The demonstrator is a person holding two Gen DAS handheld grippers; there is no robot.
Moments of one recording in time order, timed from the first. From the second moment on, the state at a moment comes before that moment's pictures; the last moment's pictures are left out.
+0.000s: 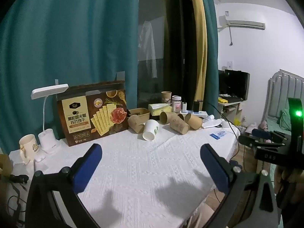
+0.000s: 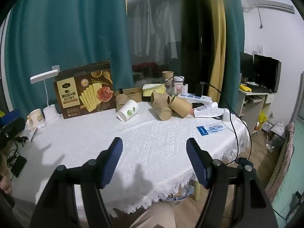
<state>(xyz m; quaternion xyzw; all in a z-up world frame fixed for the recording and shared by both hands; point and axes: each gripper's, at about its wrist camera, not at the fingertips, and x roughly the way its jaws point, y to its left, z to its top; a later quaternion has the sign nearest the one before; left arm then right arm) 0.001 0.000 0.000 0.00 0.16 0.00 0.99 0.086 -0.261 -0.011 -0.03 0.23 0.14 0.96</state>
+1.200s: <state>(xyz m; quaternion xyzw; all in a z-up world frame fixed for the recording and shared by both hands) -0.003 -0.002 0.000 -0.01 0.16 0.00 0.99 0.083 -0.261 -0.005 -0.03 0.24 0.14 0.96</state>
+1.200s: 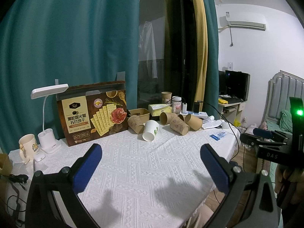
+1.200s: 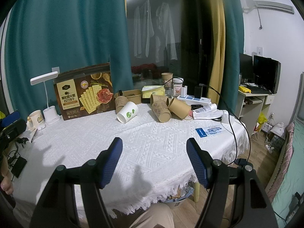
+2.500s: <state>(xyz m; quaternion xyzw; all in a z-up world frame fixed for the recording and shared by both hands) 0.001 -0.003 -0.001 -0.01 0.16 0.00 0.99 0.083 -0.262 -0.001 -0.03 0.24 0.14 0.96</state>
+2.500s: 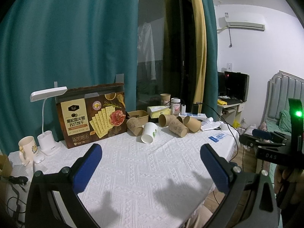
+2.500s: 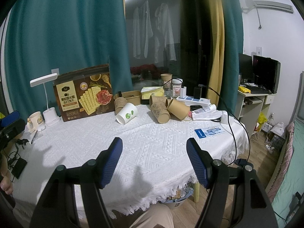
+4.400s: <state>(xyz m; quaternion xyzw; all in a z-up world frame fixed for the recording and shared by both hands) 0.418 -0.102 -0.123 -0.08 0.42 -0.10 0.90 0.394 -0.339 -0.137 0.02 0.39 0.15 0.91</state>
